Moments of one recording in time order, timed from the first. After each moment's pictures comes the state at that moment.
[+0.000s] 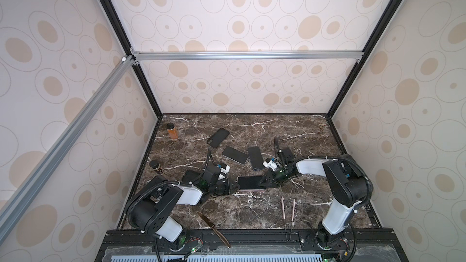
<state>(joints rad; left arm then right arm) -0.59 1.53 0.37 0.44 0.50 -0.79 0.40 1.78 0.85 -0.40 -0.82 0.42</state>
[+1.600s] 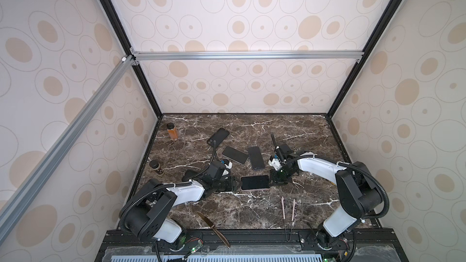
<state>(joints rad) -0.63 1.48 0.50 0.17 0.37 -0.69 0.47 1.66 0.95 -0.73 -0.39 0.33</state>
